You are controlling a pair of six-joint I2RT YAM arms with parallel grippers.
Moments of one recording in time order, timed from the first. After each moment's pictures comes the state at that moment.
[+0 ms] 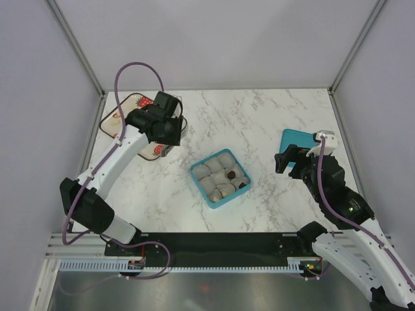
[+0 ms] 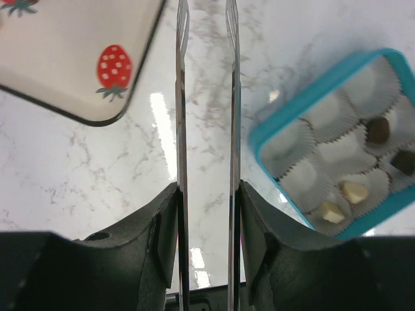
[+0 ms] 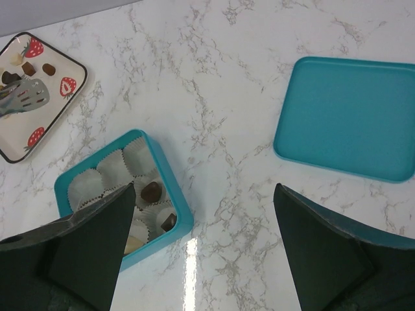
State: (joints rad) left arm -0.53 1.51 1.52 -0.99 -0.15 -0.27; right arm 0.53 0.59 0.83 -0.60 0.36 0.45
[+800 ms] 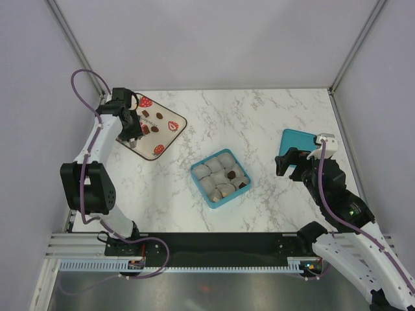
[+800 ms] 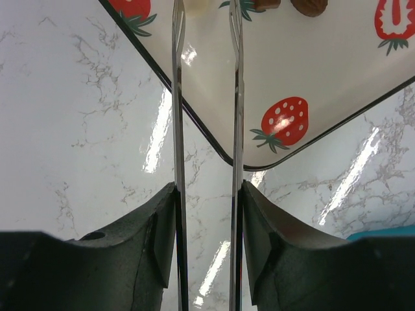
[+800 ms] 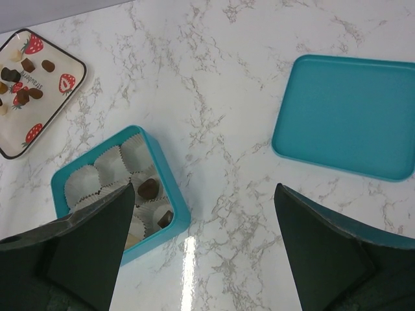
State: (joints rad) left arm -0.01 1.65 1.46 -0.89 -0.18 -0.30; right arm 0.53 0.54 0.79 -0.60 0.36 0.44
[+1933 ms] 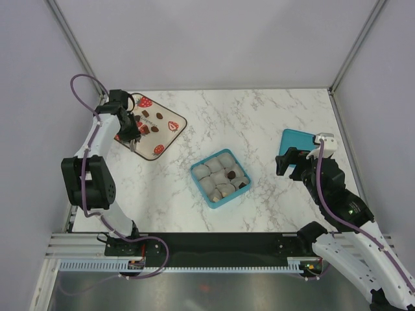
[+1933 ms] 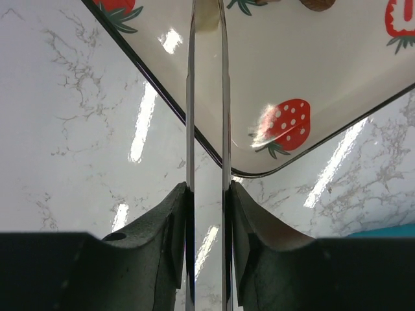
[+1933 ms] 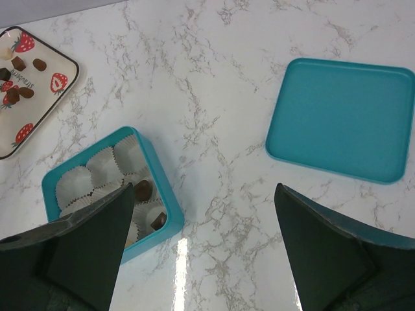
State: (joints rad) left arm 0.04 1.73 1.46 -0.86 -0.09 -0.29; right arm 0.53 0.55 0.79 -0.59 0.37 0.42
